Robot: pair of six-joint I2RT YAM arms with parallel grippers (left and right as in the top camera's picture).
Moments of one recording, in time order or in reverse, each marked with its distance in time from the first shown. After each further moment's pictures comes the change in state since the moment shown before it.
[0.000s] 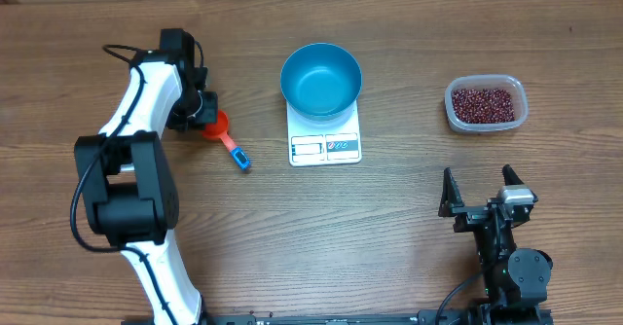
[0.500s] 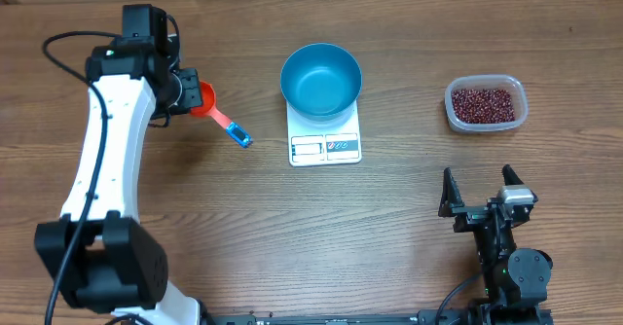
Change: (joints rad) left arm 0.000 -0.341 0.003 -0.111 0.019 -0.169; right arm 0.000 0.000 0.000 0.000 0.000 0.000
